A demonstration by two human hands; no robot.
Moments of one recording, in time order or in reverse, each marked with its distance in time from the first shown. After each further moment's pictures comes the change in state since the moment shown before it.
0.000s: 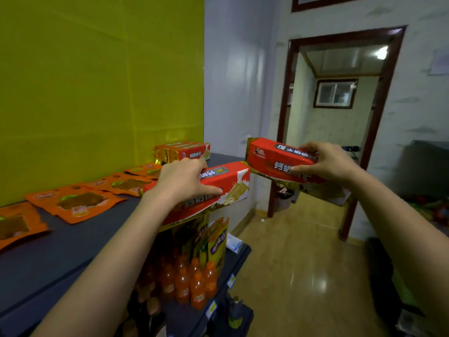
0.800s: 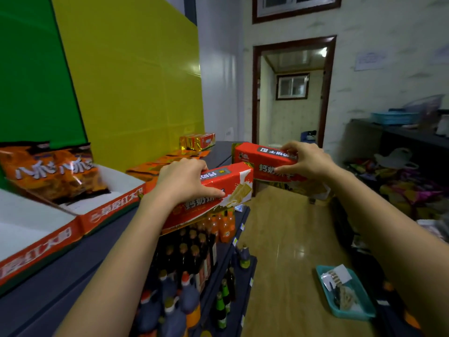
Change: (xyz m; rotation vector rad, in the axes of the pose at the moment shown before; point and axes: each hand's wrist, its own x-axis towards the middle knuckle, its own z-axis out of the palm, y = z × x) left_hand -0.345 -0.123 -0.157 -0.074 -0.025 0.192; right_hand -0.343 -0.248 -0.019 -0.024 0.040 0.120
